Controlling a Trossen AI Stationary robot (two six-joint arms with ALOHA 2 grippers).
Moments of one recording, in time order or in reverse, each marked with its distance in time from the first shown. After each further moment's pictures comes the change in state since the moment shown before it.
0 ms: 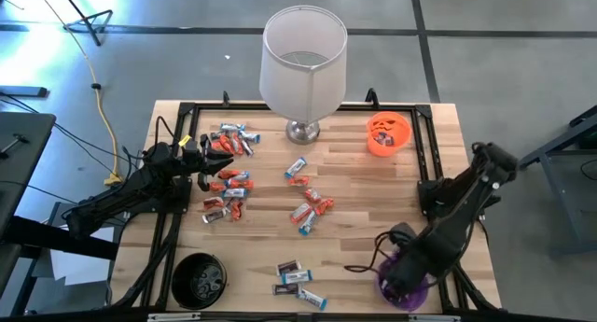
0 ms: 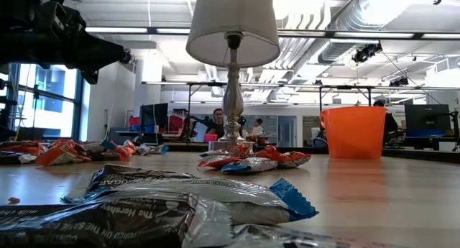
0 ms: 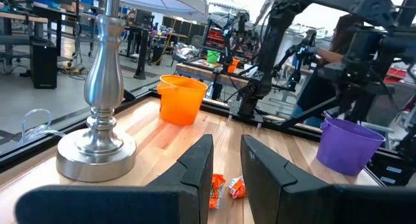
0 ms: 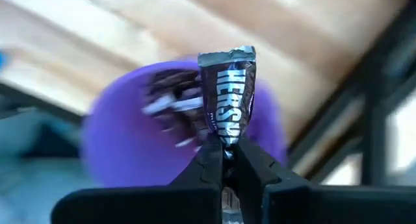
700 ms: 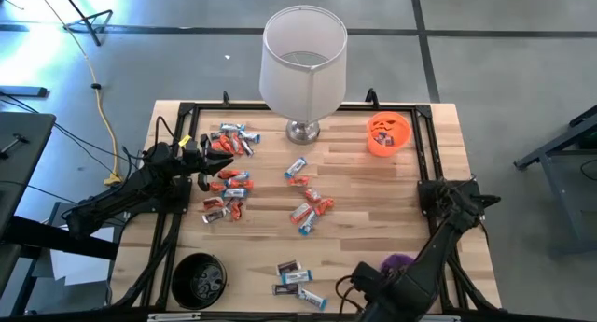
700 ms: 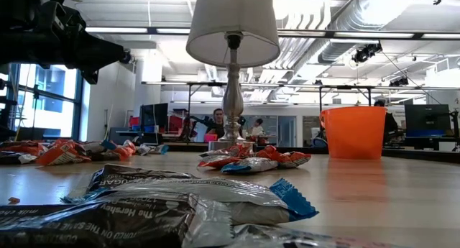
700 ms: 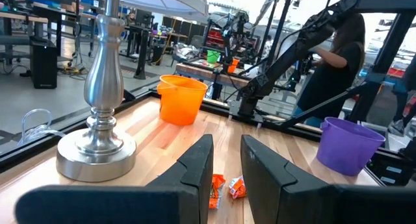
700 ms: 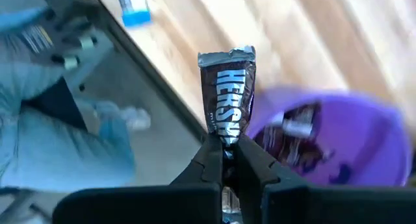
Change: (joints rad) left arm 0.000 0.000 0.000 0.000 0.000 0.000; right arm -0.006 0.536 0.791 -0.268 0.147 -0.453
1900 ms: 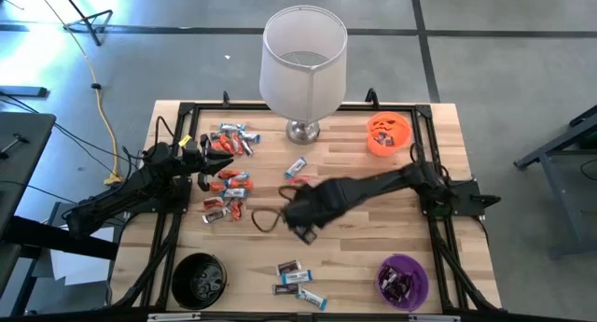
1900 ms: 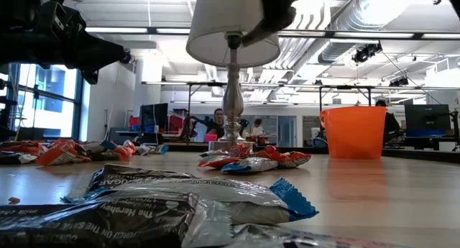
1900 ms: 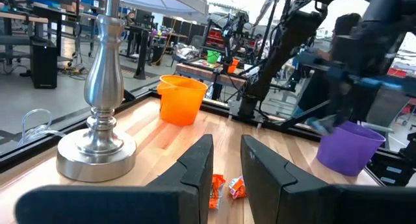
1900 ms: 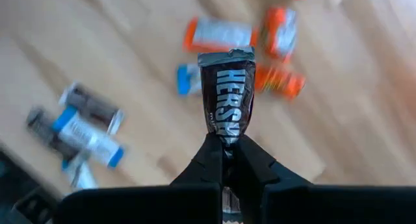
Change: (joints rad) left arm 0.000 0.000 0.000 0.000 0.000 0.000; right arm -0.535 0.072 0.101 -0.002 0.082 -0.488
